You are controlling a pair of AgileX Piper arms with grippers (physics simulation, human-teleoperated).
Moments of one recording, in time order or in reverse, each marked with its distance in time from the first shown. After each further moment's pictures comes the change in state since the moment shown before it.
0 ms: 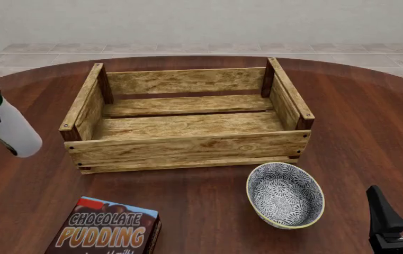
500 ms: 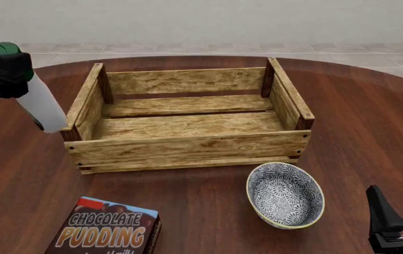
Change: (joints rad) left arm -0.122 0.171 -0.138 -0.034 0.003; right arm 0.000 0.010 0.001 -0.009 0.003
